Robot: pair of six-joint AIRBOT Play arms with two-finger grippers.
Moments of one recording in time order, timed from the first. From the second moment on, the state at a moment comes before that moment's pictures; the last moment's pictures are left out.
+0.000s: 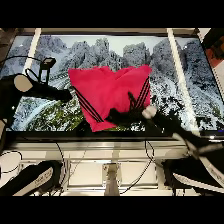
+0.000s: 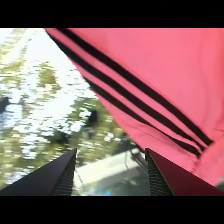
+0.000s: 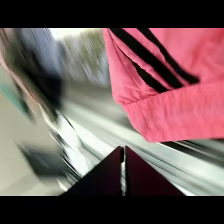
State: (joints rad) left arm -0.09 -1.09 1.09 1.30 -1.15 -1.34; right arm 0.72 -1.23 0.65 -0.16 0.47 1.53
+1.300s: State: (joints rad) left arm -0.07 -1.11 1.09 1.29 -1.11 -1.30; right arm 0.87 -1.43 0.74 0.05 0.18 1.52
